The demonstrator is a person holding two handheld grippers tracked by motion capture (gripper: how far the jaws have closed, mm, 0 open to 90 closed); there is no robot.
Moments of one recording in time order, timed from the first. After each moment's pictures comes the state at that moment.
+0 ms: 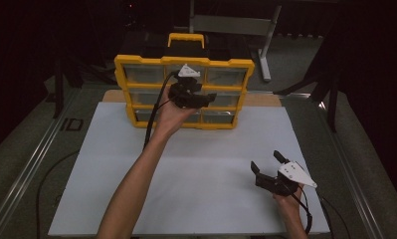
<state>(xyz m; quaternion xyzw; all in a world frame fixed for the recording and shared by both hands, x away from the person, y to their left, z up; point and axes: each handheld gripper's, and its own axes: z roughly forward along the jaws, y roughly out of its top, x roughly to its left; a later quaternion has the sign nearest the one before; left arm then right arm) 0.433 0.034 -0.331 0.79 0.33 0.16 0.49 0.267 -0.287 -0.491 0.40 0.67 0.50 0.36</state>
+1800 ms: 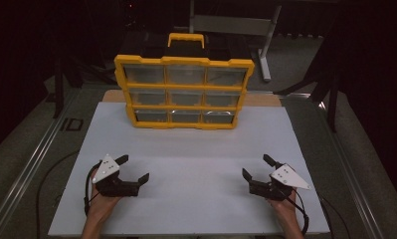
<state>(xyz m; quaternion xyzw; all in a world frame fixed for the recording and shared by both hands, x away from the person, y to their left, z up) 0.262 0.217 -0.495 0.73 0.38 0.20 0.53 0.256 -0.271 -0.489 0.36 0.70 0.53 0.32</state>
